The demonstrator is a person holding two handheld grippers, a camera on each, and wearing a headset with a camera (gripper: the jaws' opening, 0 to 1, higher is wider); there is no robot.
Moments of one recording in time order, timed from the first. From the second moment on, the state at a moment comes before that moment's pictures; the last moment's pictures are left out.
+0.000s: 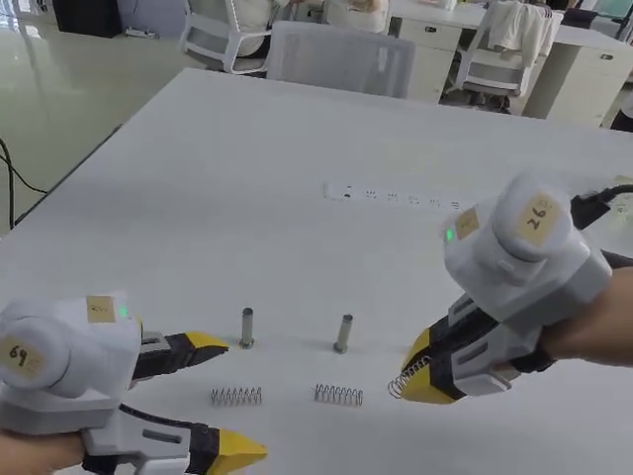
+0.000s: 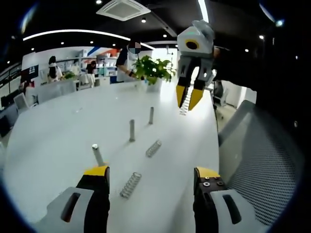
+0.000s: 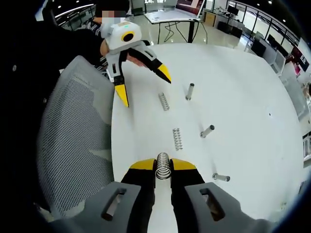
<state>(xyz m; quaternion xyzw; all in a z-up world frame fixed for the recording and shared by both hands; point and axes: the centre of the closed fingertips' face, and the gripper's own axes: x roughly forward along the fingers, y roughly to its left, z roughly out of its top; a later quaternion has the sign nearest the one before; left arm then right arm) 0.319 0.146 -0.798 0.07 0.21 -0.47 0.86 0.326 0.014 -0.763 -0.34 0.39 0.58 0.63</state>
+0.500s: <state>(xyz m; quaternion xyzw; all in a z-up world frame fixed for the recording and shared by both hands) 0.328 0.160 -0.796 0.06 0.20 -0.43 0.88 0.369 -0.024 -0.743 -0.37 0.40 0.53 0.65</state>
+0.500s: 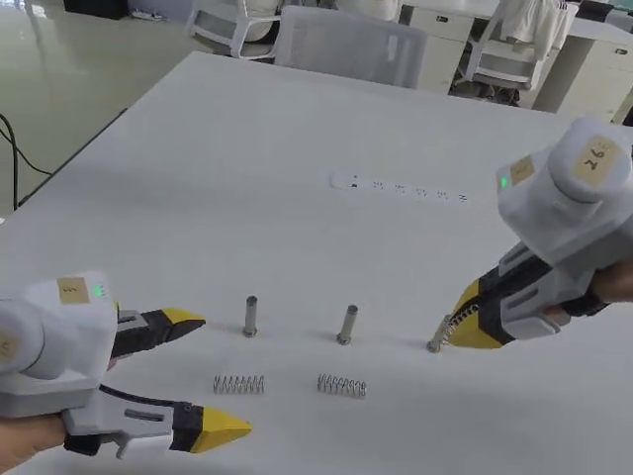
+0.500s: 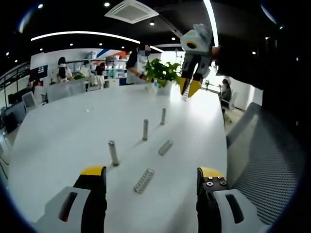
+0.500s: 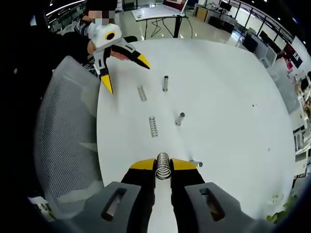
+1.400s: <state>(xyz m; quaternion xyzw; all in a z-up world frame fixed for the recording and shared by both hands) 0.330 0.163 -0.793 0.08 0.20 -0.43 0.88 0.428 -0.045 -0.778 -0.41 0.45 0.48 0.63</state>
